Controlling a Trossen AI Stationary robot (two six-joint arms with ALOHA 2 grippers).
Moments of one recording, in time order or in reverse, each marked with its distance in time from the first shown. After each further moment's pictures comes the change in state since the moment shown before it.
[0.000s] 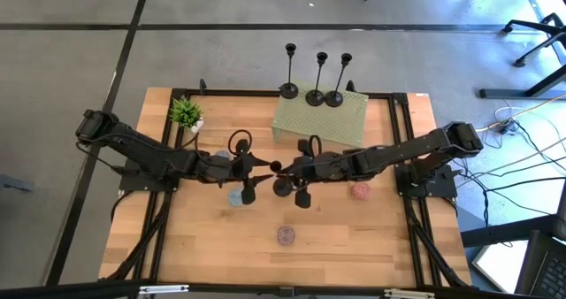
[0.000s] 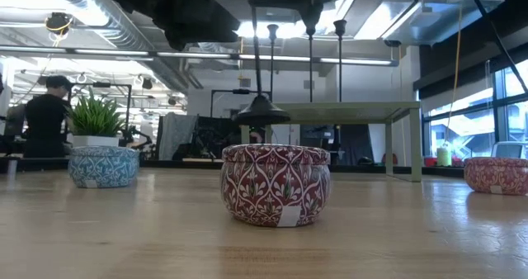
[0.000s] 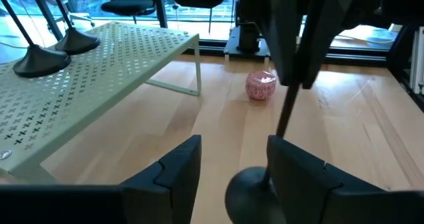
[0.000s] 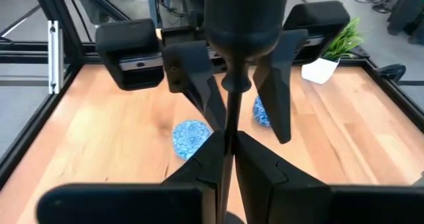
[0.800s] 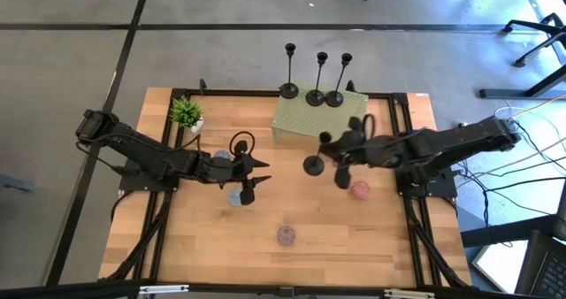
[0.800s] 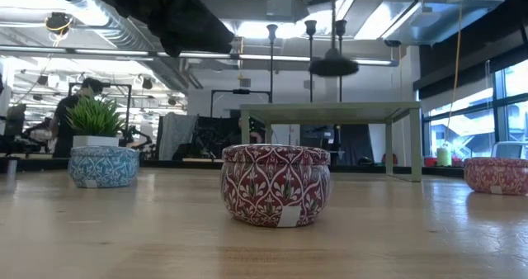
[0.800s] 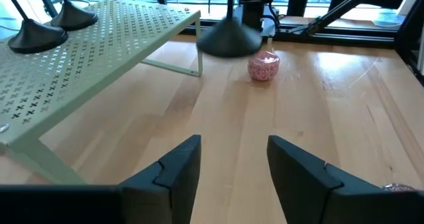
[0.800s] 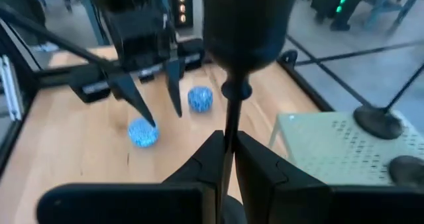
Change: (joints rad) left arm -0.002 0.000 -0.001 -0.074 0.003 -0.037; right arm 0.048 -0.428 0.000 -0.471 0.259 0.149
